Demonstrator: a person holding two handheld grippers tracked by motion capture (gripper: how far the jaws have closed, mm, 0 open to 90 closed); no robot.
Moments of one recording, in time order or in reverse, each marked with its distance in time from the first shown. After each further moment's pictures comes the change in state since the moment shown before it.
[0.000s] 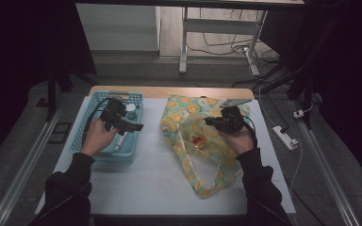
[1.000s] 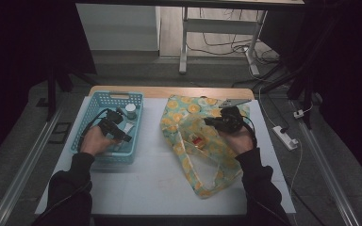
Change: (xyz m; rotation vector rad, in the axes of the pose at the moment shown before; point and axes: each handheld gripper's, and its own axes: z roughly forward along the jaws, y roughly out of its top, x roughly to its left) left arm 0.032 -0.033 0.051 0.347 0.107 -0.038; right arm 0.001 0.000 0.001 0.003 0.002 -0.004
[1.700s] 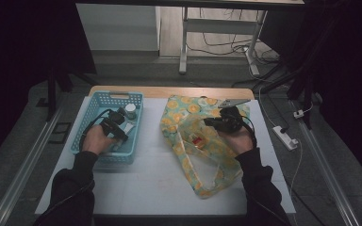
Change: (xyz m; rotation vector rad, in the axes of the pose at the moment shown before) left arm -0.004 0.008 0.004 0.089 0.027 -0.049; right arm 0.001 0.000 0.001 0.008 0.004 -0.005
